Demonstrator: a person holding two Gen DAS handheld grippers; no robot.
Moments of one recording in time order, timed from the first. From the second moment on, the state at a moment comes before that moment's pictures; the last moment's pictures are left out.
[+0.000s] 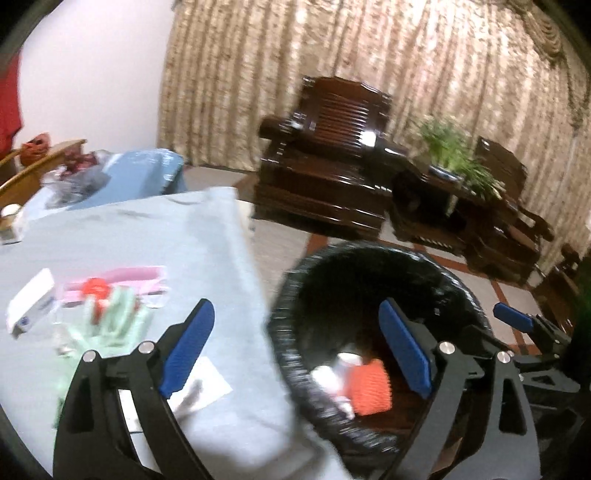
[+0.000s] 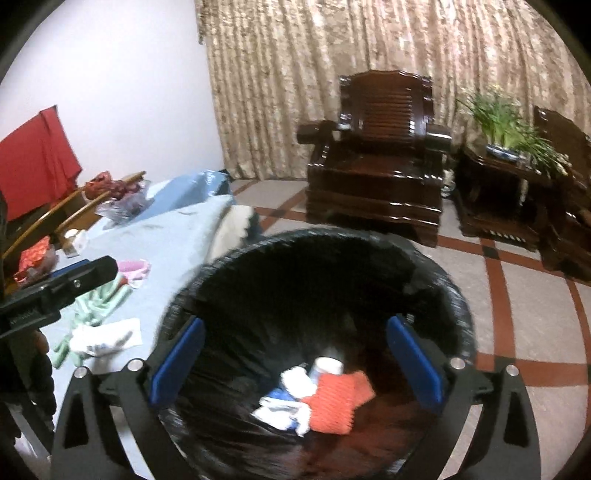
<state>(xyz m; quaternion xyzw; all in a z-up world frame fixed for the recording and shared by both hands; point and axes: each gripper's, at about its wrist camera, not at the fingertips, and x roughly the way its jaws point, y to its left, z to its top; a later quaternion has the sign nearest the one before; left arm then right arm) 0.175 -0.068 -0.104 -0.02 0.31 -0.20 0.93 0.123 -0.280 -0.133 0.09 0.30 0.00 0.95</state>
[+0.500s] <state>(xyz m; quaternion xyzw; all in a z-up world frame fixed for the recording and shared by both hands) 0.161 0.086 -0.094 -0.02 0.29 -0.03 0.96 0.167 -0.147 -0.127 0.06 0.29 0.12 0.95</state>
